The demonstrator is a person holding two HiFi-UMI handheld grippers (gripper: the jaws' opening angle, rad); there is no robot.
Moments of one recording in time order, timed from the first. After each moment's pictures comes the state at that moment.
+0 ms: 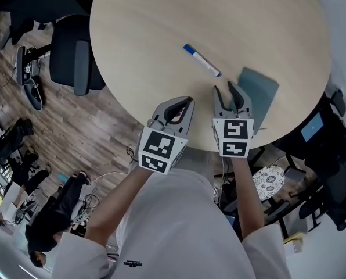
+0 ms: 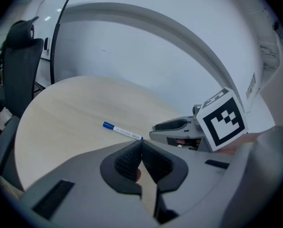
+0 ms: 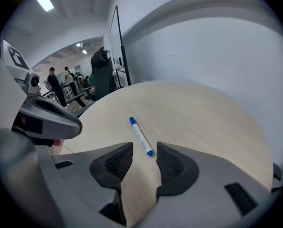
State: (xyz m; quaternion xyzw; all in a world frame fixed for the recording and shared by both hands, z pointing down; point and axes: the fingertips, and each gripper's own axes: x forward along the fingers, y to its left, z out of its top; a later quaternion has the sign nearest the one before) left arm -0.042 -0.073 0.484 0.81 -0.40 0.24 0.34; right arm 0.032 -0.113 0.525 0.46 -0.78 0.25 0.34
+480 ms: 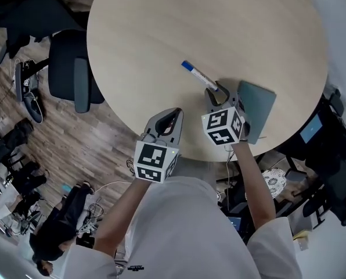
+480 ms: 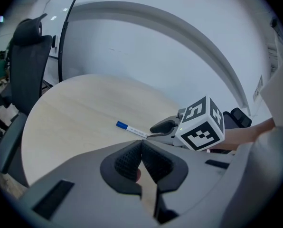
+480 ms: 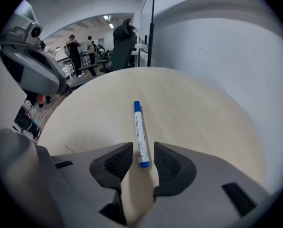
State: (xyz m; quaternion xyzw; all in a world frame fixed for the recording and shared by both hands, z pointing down) left arm -0.077 -0.092 0.494 0.79 -0.43 0.25 0.36; right arm 0.007 -0.146 0.582 0.35 -0.79 0.16 0.47
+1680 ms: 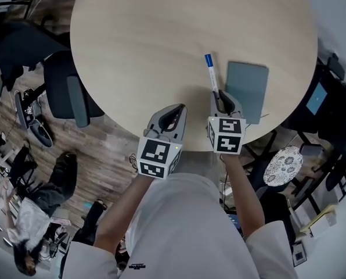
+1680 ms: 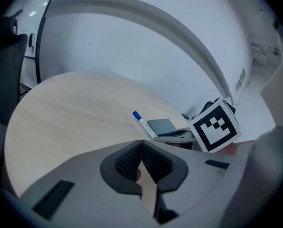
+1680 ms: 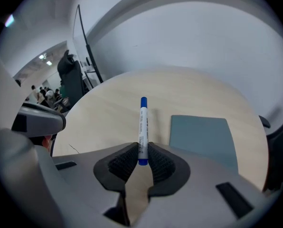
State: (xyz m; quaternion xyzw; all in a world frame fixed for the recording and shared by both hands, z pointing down) left arm -0.040 -0.075 0.490 0.84 -0.34 0.27 0.34; right arm 0.061 -0.084 0.560 0.57 -0.67 0.36 0.32
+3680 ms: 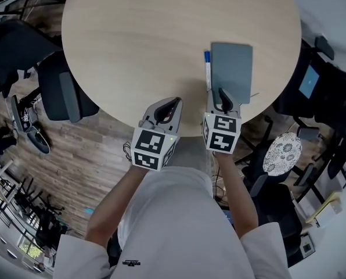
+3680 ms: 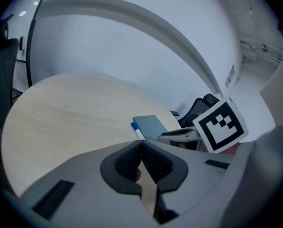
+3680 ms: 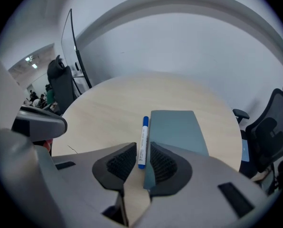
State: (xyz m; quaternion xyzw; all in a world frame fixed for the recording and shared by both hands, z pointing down) left arm -0.021 -0.024 0.471 0.86 -0.29 0.27 0.32; right arm 0.090 -0.018 0.525 0.64 -0.61 0.35 0.30
